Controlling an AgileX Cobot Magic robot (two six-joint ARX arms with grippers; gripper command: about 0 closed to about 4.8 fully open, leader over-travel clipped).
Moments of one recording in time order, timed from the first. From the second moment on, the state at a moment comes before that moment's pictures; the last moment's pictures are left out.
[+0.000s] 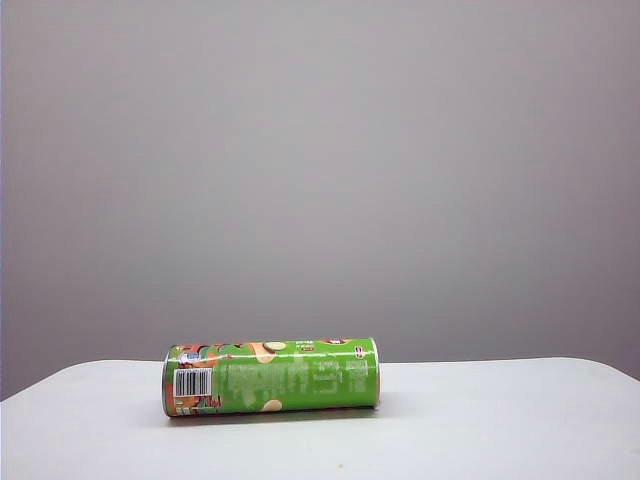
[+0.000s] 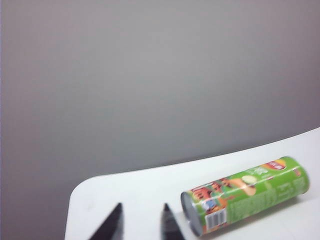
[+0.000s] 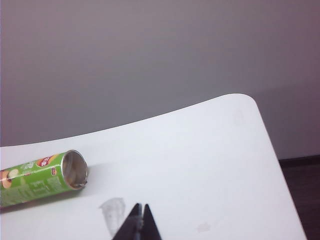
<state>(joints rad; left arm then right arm) -0.33 0.05 0.00 0.09 -0.07 0.13 -0.03 0.00 0.01 -0.16 -0.19 0.31</state>
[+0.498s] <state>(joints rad) -0.32 0.05 0.00 0.00 -0.12 0.14 -0.03 0.00 0.01 -0.17 -0.18 0.28</state>
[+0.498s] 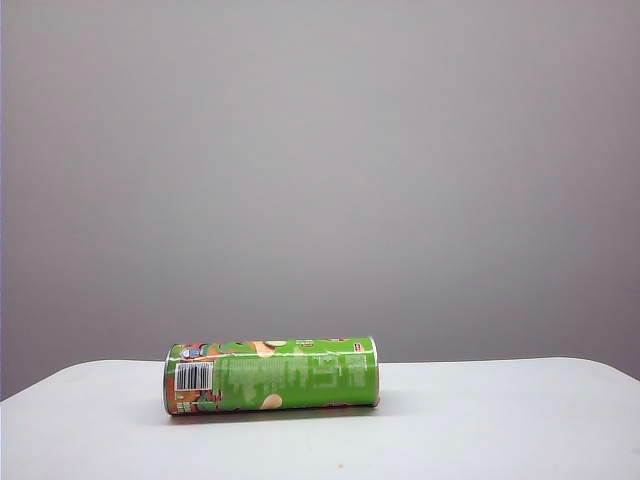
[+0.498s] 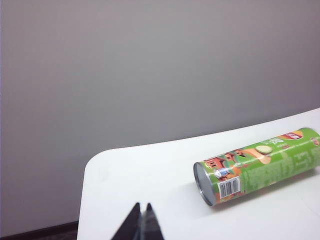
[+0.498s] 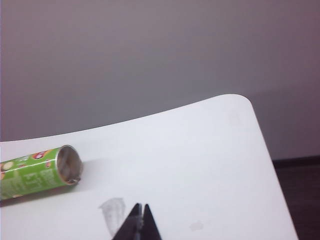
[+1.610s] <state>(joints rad) -0.23 0.05 0.00 -0.10 -0.16 0.12 -0.03 0.00 0.01 -0.18 -0.11 0.28</state>
